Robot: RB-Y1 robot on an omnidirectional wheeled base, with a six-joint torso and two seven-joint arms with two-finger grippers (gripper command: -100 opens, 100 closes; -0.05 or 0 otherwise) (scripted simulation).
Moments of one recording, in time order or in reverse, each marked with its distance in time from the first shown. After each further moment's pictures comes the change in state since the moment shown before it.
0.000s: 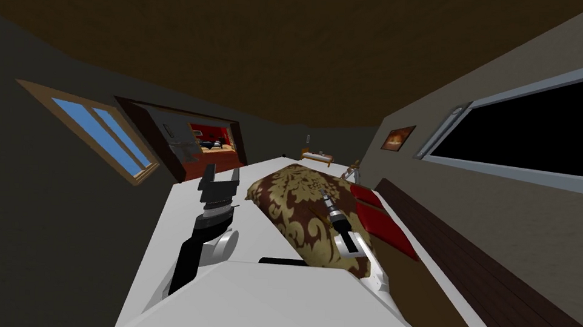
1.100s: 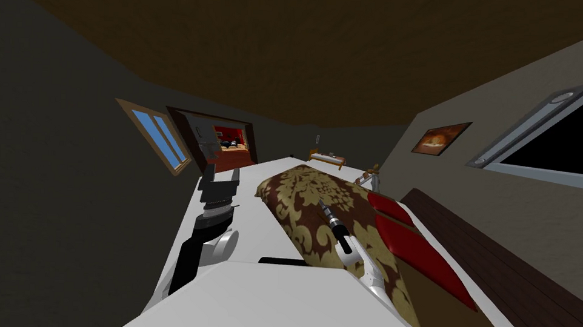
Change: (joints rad) left arm 0.000 0.000 0.000 0.000 0.000 0.000 0.000; right arm -0.047 -0.040 0.028 0.282 0.115 0.100 0.057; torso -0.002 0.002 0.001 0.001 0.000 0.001
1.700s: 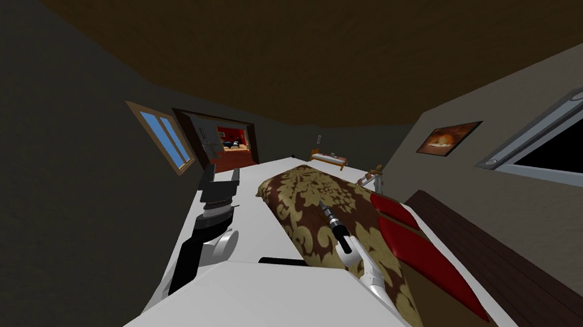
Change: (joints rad) left arm 0.000 0.000 0.000 0.000 0.000 0.000 0.000; right arm -0.009 -0.013 0.007 0.028 0.015 0.016 0.003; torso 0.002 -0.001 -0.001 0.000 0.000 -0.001
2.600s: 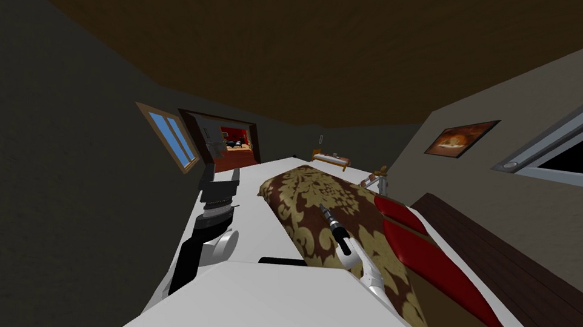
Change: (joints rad) left arm 0.000 0.000 0.000 0.000 0.000 0.000 0.000; right arm -0.004 0.005 0.001 0.056 0.018 0.010 0.014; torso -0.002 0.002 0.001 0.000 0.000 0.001
